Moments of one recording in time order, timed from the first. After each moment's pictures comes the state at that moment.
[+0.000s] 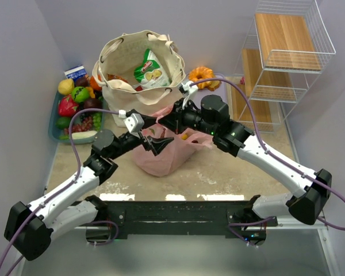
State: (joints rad) left arm -0.60 0.94 0.60 0.52 0.46 -0.14; right arm 0.82 1.32 1.27 -0.13 -0.21 0.37
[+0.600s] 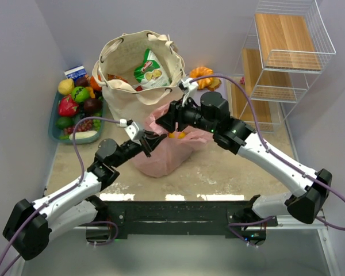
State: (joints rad) left arm -0.64 0.94 0.45 0.65 0.33 -0.15; right arm 0.82 1.33 1.32 -0.19 -0.21 0.38
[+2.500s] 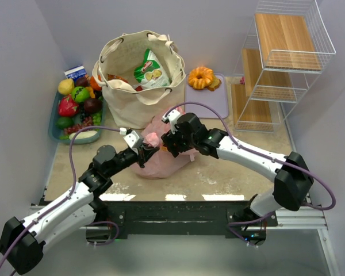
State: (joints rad) left arm -0.64 0.74 0.38 0.30 0.28 -0.12; right arm 0.86 1.49 1.14 -0.38 0.03 0.04
